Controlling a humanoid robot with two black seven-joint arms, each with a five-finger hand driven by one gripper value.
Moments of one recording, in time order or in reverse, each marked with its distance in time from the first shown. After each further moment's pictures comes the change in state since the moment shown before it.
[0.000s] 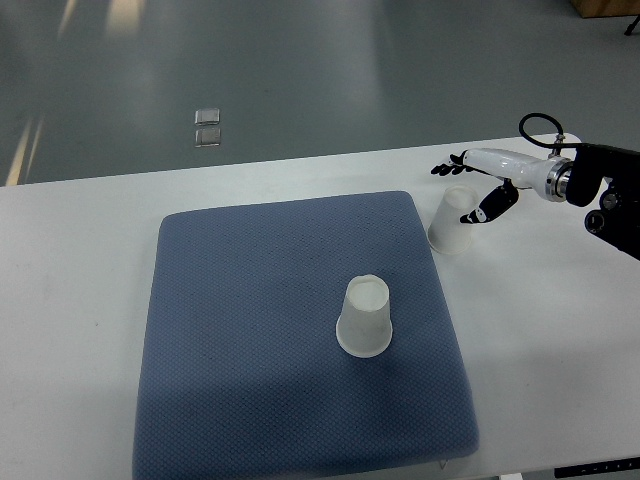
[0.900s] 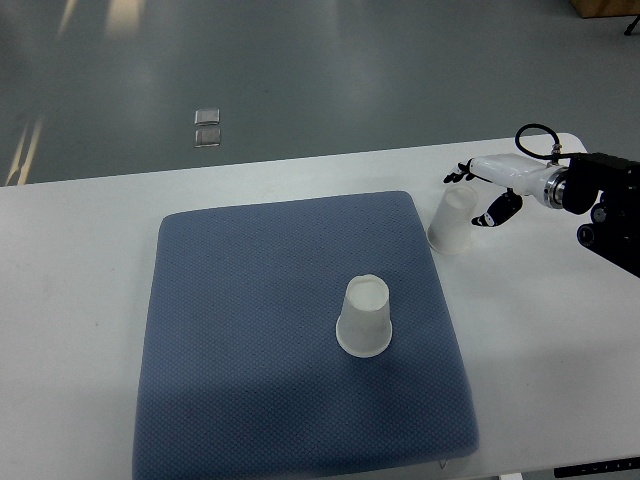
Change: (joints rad) left arm 0.000 0.000 0.000 0.000 0.000 0.000 0.000; right arm -0.001 0.035 -0.044 -0.078 -0.104 -0.060 -0.018
